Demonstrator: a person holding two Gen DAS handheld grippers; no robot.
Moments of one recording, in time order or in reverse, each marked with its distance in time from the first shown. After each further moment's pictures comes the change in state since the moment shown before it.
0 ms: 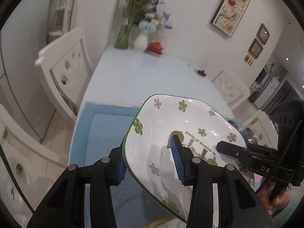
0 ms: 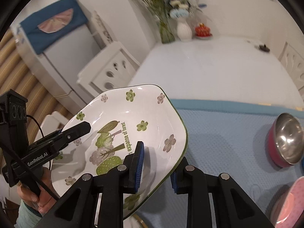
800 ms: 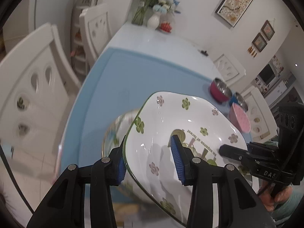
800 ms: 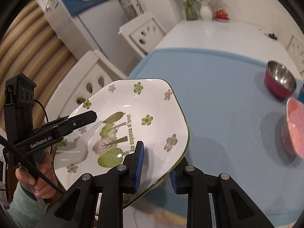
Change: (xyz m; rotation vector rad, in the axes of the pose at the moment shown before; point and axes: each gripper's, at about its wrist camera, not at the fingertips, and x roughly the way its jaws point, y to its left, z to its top) left arm -0.100 -0.035 -0.172 -0.124 0.122 0.074; right arm -0.087 0.051 -0.183 -0.114 0.170 0.097
